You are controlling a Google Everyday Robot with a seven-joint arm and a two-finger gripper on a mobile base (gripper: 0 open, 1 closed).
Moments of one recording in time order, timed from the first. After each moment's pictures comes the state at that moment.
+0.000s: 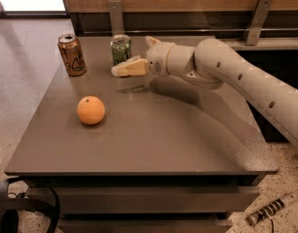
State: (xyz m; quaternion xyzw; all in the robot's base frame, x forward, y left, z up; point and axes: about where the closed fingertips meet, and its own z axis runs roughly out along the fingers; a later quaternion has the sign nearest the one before) arm 0.713 0.044 0.887 -0.39 0.65 0.30 0.58
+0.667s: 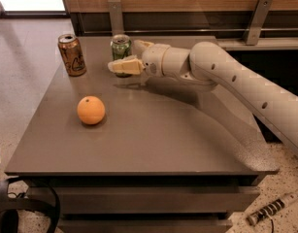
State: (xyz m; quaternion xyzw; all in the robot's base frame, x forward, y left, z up) arm 0.716 0.060 0.880 -0.39 0.64 0.31 0.58
